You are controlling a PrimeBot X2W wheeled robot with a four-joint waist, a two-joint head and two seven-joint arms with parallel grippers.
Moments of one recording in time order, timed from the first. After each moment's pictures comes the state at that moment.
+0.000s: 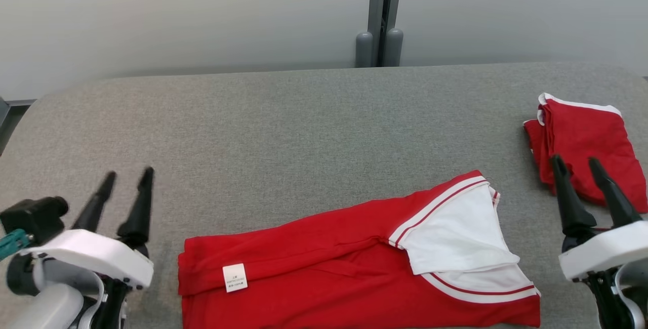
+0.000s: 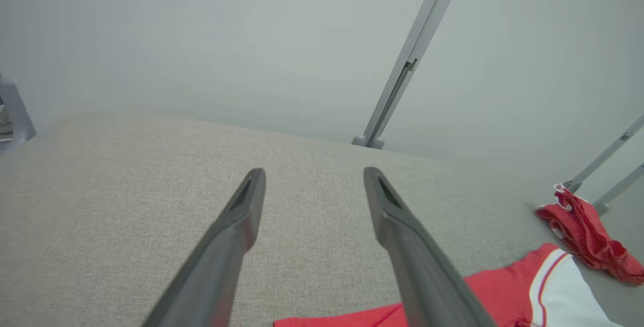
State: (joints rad) left arm -0.30 0.71 -0.73 0.04 -1.21 0.29 -0.26; right arm -0.10 -0.10 -0.11 -0.05 0.46 0.13 0.18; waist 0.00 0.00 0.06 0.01
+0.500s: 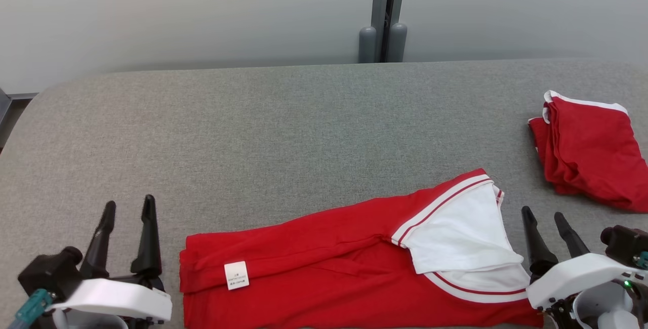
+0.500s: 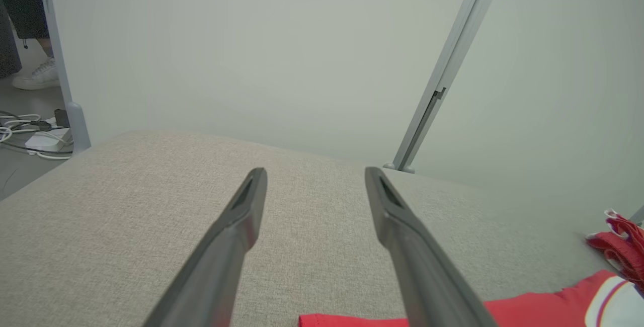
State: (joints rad) left arm -0.03 0.36 -0.26 0.08 -0.72 0.18 -0.26; right arm -0.11 -0.07 -0.06 0.32 0.42 0.13 -0.02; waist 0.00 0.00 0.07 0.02
